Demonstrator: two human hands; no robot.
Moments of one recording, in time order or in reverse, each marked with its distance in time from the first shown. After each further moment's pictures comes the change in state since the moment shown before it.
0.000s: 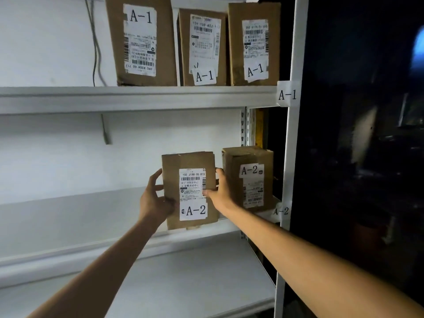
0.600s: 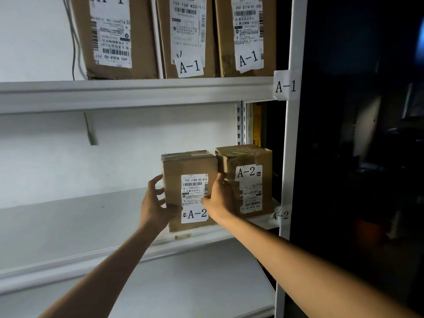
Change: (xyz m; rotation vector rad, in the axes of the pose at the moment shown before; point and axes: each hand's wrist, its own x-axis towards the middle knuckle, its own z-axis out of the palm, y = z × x) left_hand 0.030 -0.026 0.045 -0.002 -0.074 0.069; right_hand 0.024 0.029 -0.008 -0.348 0.030 0.017
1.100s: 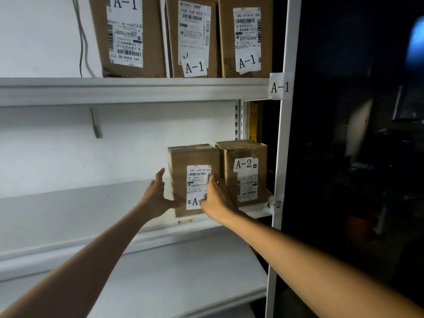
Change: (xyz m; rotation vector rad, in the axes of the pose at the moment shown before) left_hand -0.010 0.021 -0.032 0.339 -0.273 -0.073; right_hand -0.053 -0.020 -0.021 -0.169 -0.143 -0.104
